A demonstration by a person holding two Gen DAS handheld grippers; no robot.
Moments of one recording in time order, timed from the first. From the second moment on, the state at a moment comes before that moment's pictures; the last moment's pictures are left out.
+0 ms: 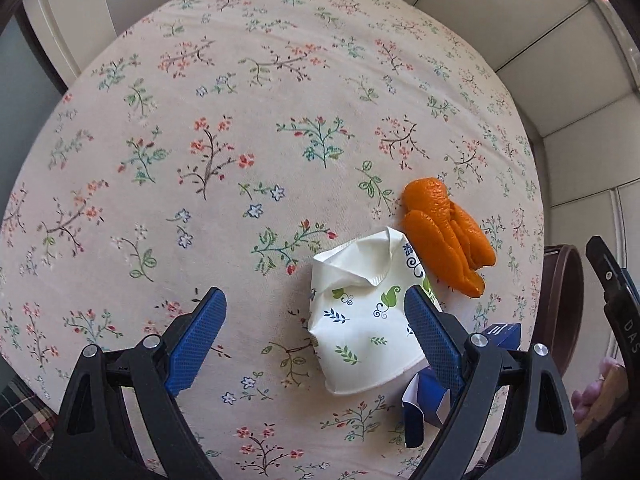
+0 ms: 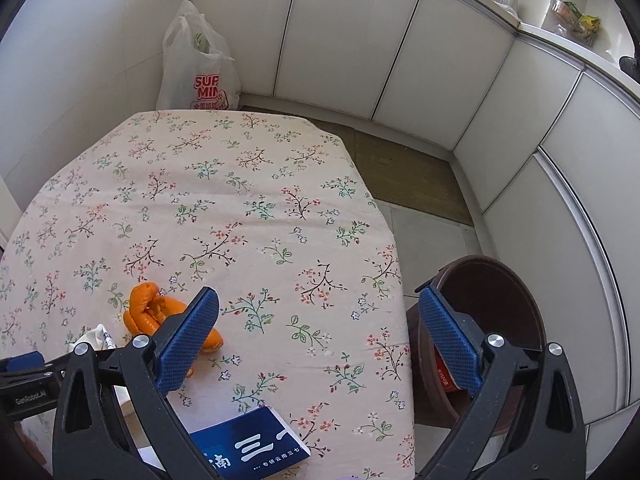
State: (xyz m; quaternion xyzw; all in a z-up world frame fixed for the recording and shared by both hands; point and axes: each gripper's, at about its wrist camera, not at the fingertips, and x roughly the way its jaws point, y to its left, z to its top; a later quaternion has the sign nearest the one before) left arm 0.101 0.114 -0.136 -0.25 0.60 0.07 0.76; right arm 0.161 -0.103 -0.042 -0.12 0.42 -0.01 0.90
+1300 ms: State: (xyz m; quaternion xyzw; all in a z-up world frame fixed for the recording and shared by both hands) left arm 0.105 0.146 -0.069 -0.28 0.52 -0.03 0.81; right arm 0.229 -0.063 -0.124 -0.02 0.60 0.16 0.78
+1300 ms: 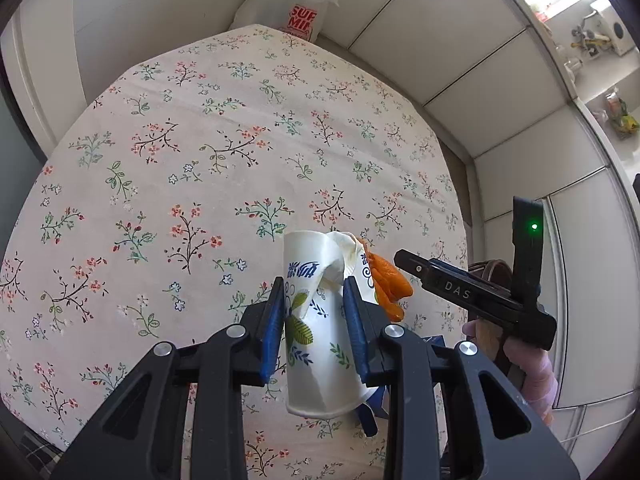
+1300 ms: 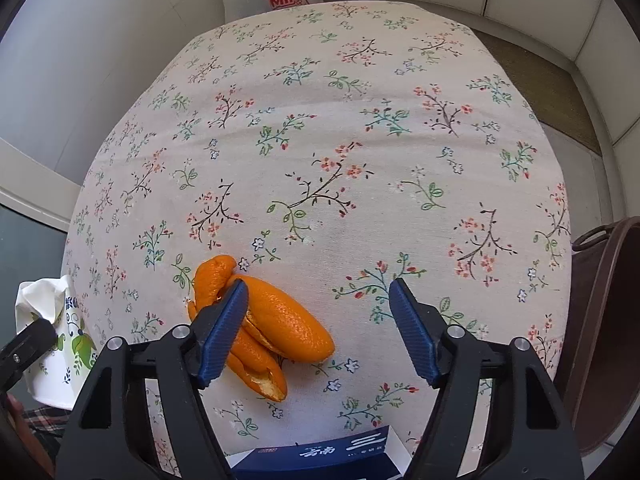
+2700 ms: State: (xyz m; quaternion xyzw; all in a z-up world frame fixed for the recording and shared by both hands) left arm 0.106 0.154 -0.072 -0.29 0.51 0.00 0.81; right arm 0.213 -0.065 -0.086 -0.02 0.56 0.17 0.81
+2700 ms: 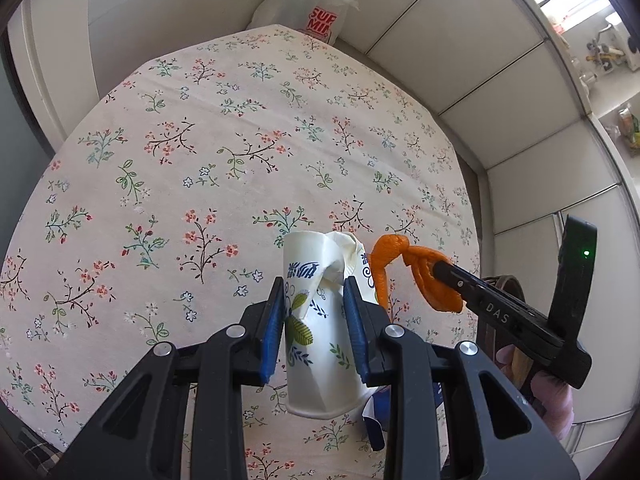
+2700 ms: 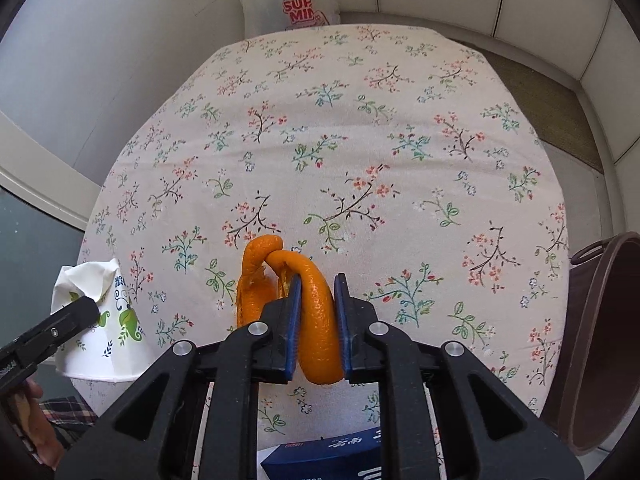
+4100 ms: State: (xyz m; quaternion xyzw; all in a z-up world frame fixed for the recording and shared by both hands) left arm 0.151 -0.083 0.044 -0.18 0.38 -0.17 0.89; right arm 0.114 -0.314 0.055 0.08 0.24 -0.12 0.96
